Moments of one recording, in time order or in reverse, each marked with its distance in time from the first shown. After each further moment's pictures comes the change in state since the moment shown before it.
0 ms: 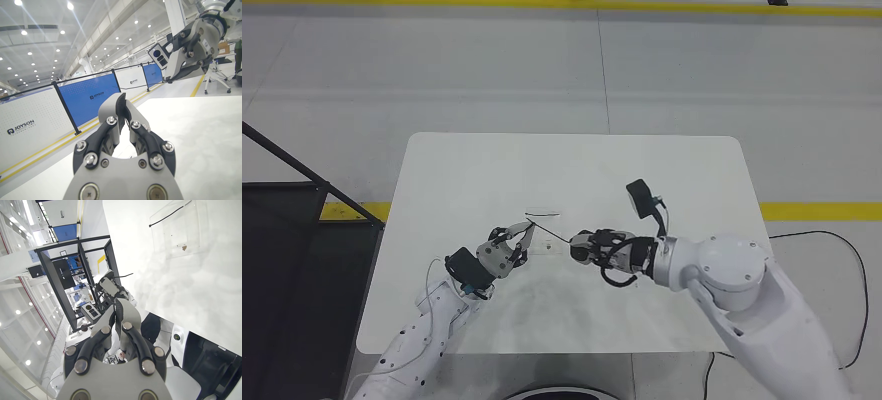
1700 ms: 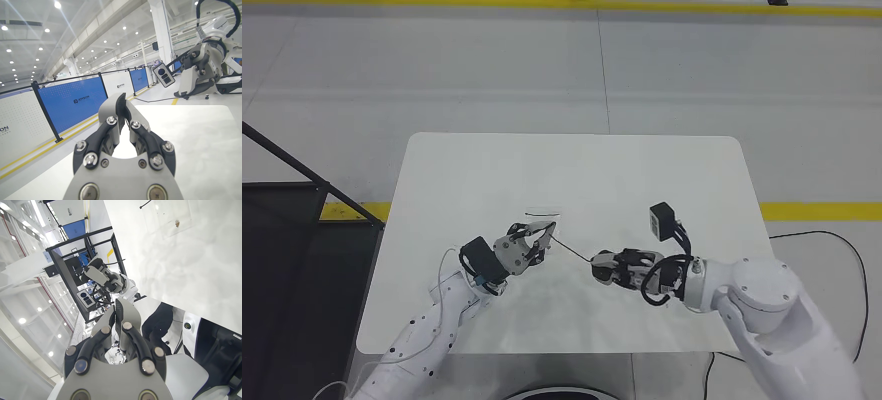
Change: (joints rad) left arm -0.068 -0.011 0.066 -0.014 -0.034 -0.112 -0.041; right arm -0.226 0.052 0.188 -0.033 0.105 -0.101 0.096
